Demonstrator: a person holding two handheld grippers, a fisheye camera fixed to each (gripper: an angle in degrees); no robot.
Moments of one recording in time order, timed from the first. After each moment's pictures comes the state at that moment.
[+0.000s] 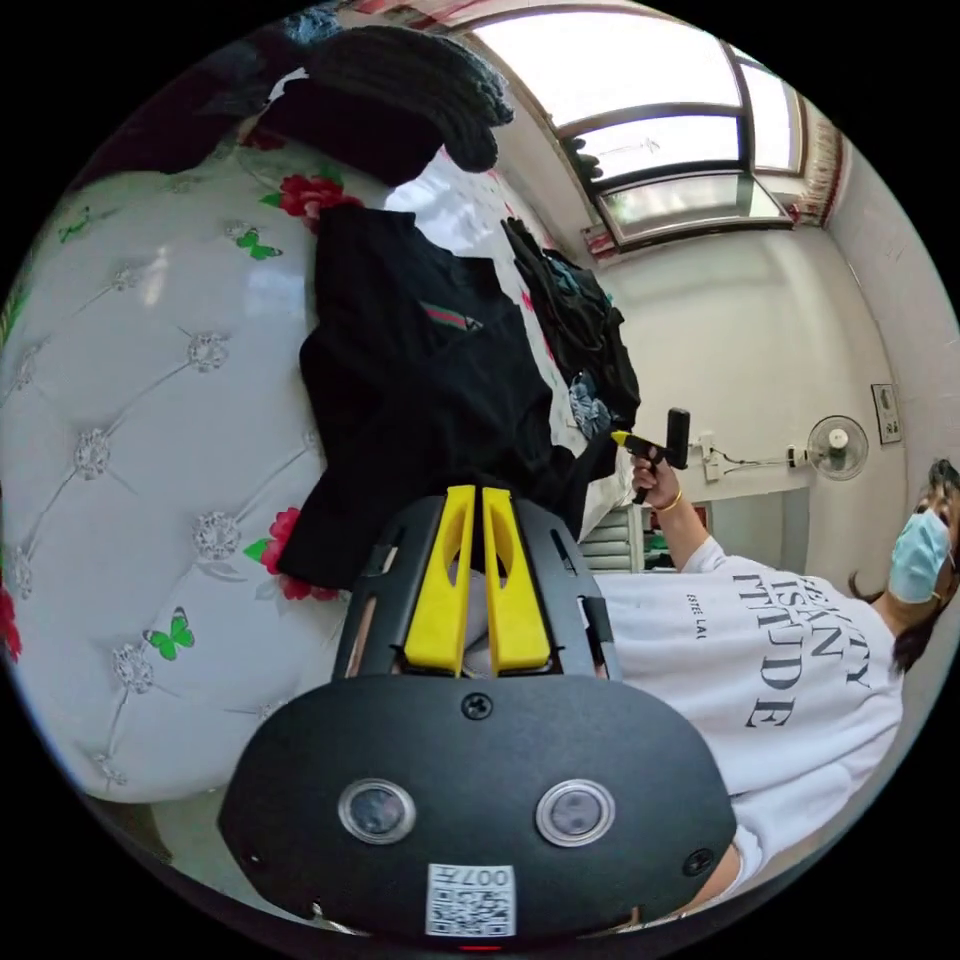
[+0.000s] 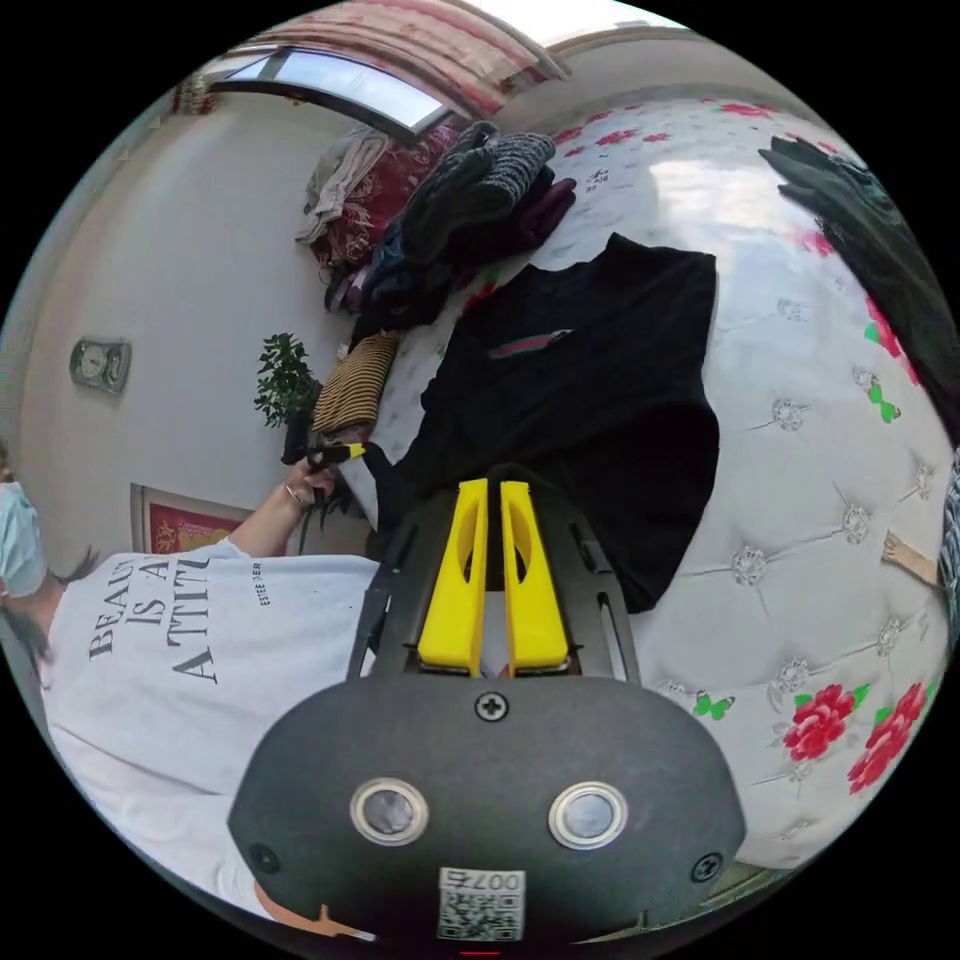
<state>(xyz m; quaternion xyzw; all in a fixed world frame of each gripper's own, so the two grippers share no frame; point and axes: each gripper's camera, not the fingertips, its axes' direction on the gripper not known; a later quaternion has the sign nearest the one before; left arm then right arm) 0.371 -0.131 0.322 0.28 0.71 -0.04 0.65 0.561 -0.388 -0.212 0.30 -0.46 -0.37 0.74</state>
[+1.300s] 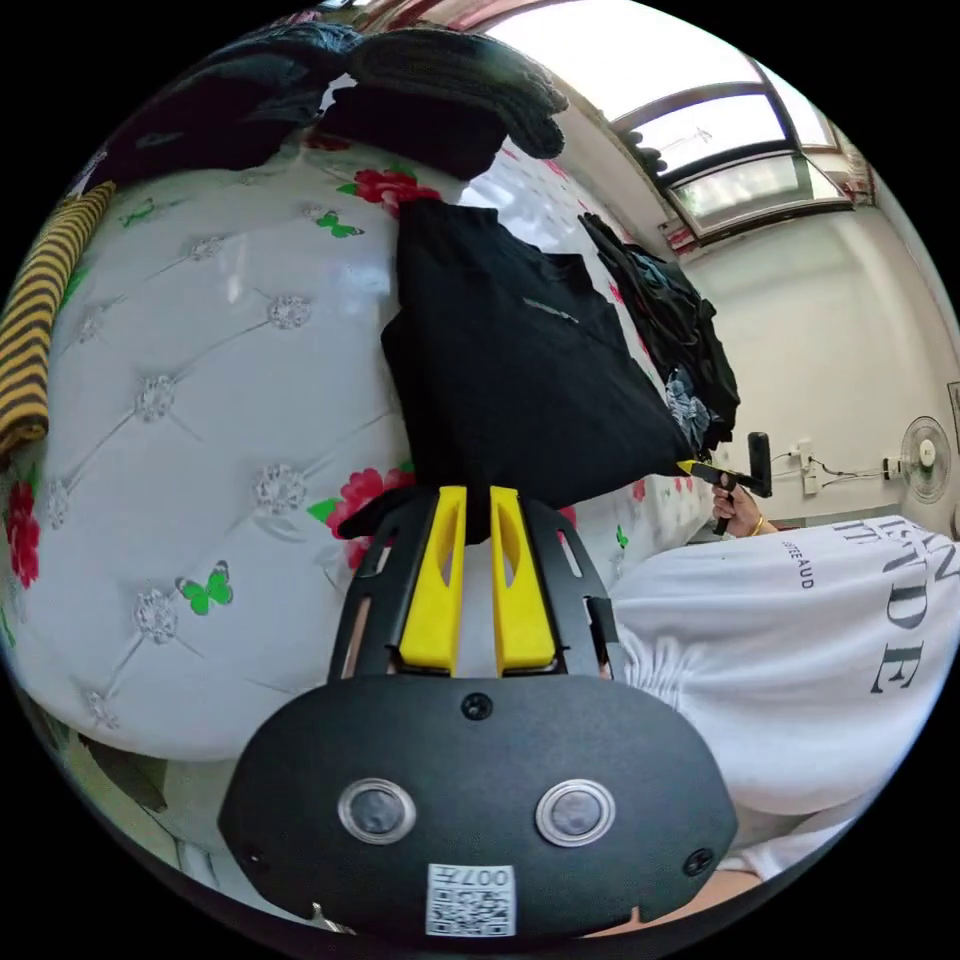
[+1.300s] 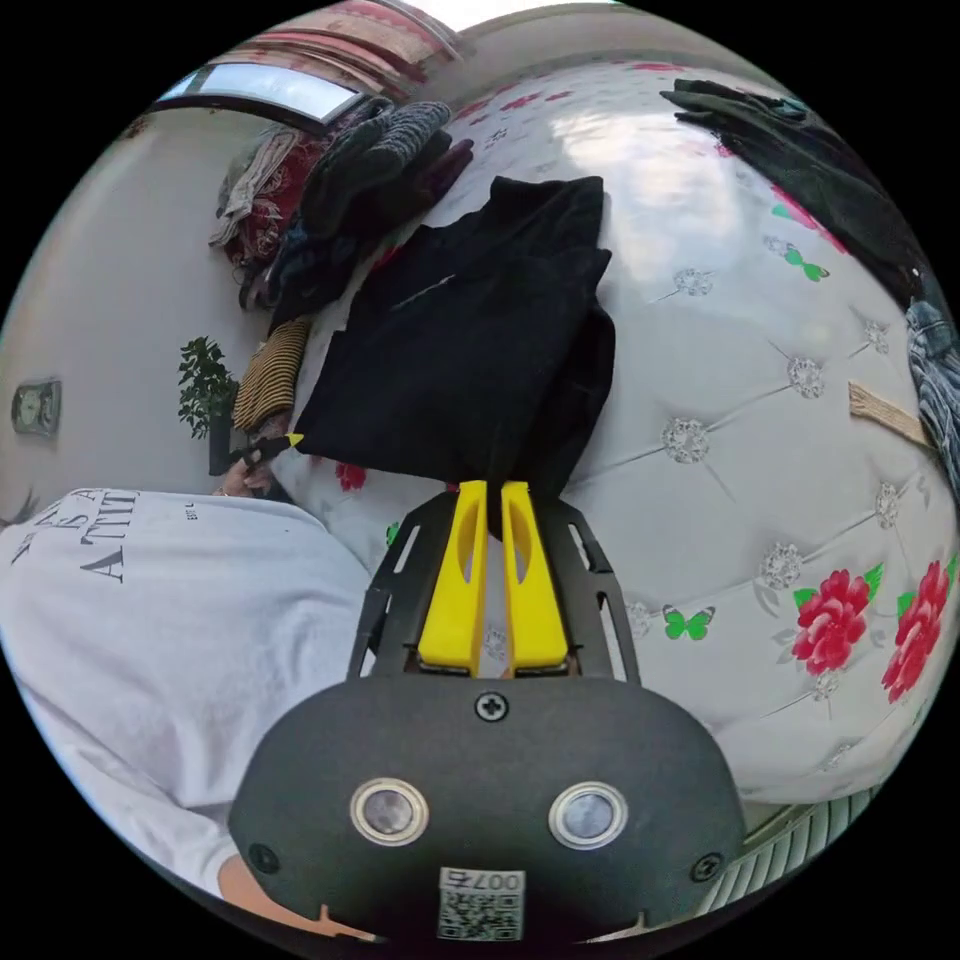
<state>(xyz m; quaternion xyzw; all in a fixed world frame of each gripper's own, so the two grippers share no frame) 0.452 -0.136 0.308 0.26 0.62 -0.10 0.74 0.665 -0.400 -0.115 0.28 -0.41 -0.30 0.82</state>
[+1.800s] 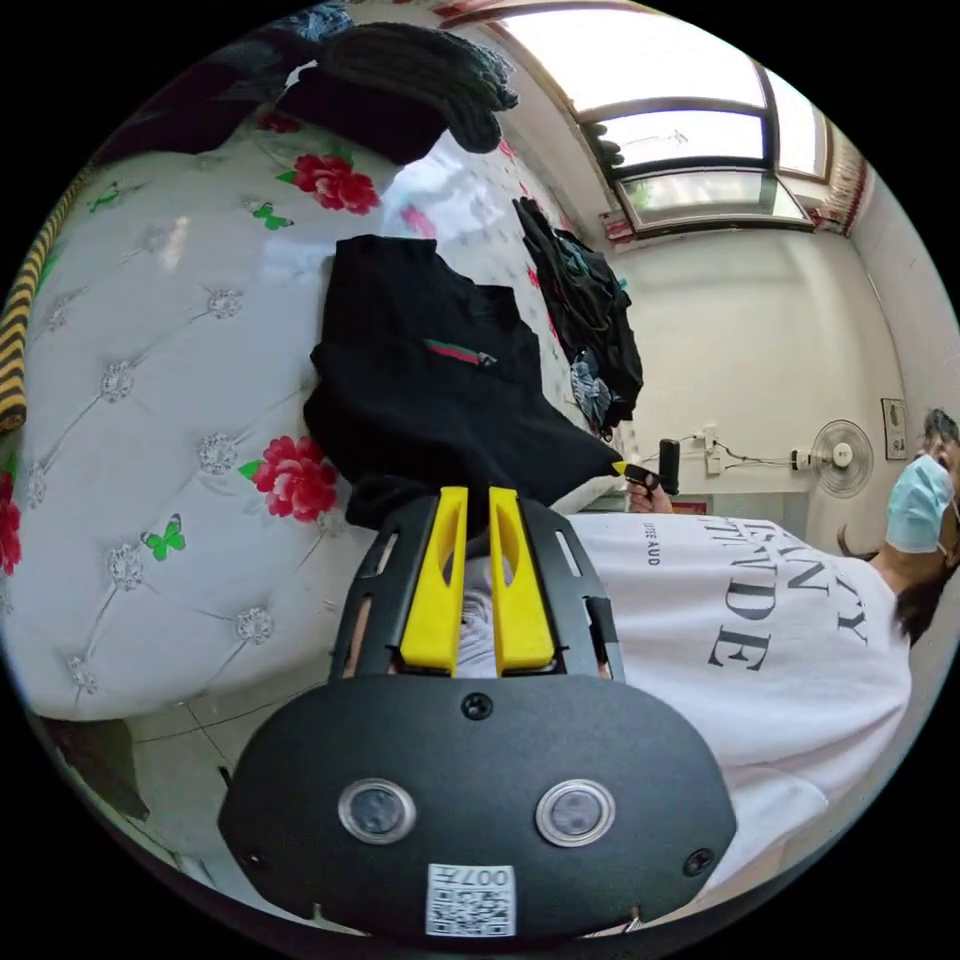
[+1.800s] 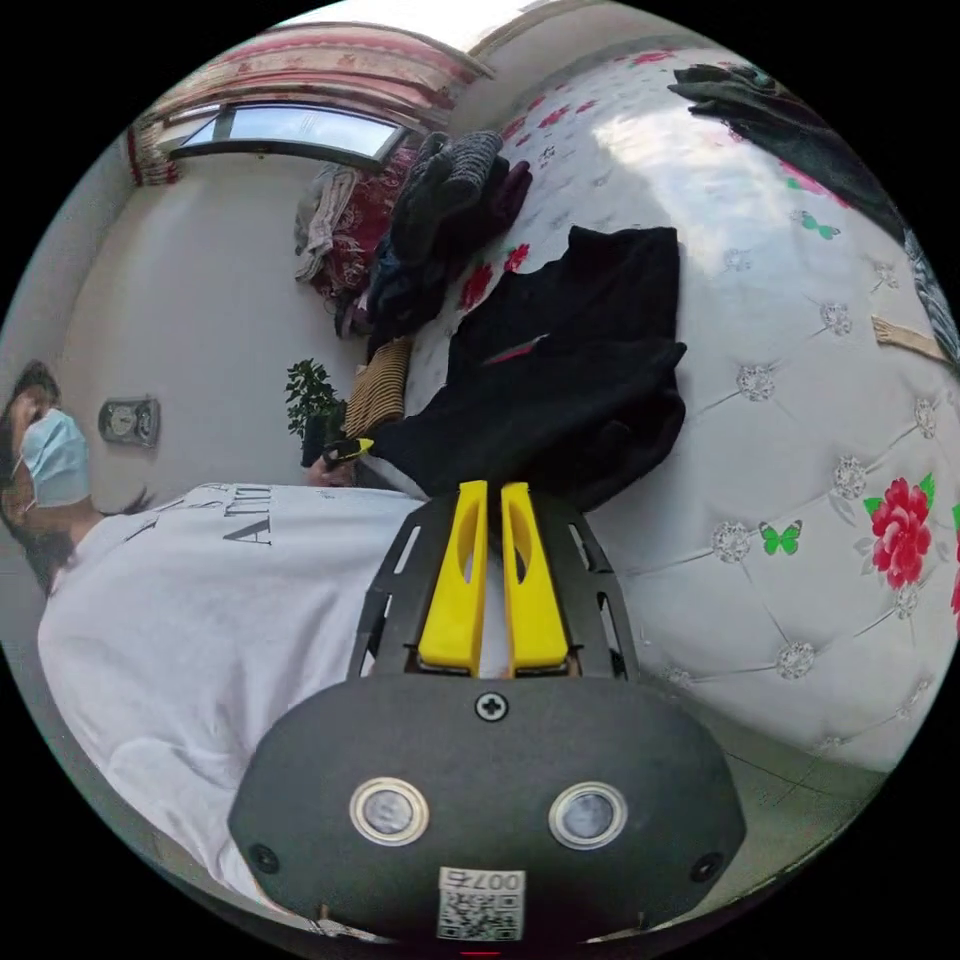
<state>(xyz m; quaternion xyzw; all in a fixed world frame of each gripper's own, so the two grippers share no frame) 0.404 -0.090 0.263 0.23 0.72 -0.03 0.65 0.799 -0.321 -0.107 0.25 -0.54 -0.32 0.73</state>
